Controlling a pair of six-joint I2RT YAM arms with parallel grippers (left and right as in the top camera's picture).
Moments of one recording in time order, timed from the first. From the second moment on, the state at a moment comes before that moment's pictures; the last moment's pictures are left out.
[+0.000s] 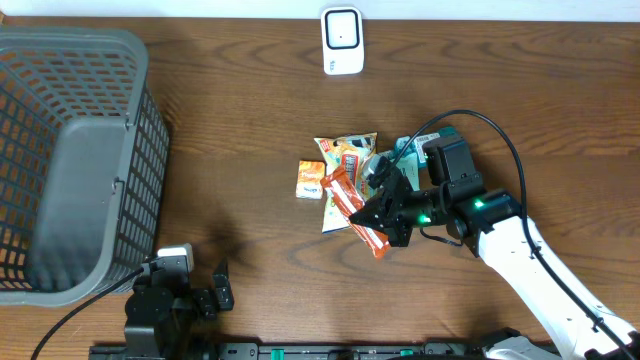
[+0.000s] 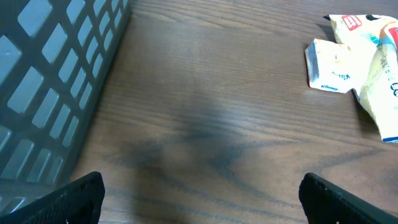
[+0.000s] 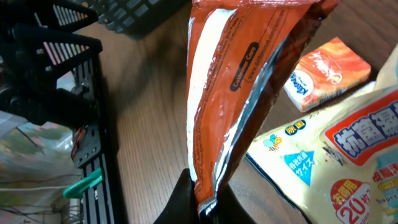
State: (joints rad) left arm -0.06 0.02 0.40 -1.02 0.00 -0.15; right arm 0.38 1.33 0.84 -0.51 -0.86 -0.31
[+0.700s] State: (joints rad) left arm -0.06 0.02 0.40 -1.02 0.00 -0.15; right arm 0.38 1.33 0.84 -0.29 -0.78 -0.07
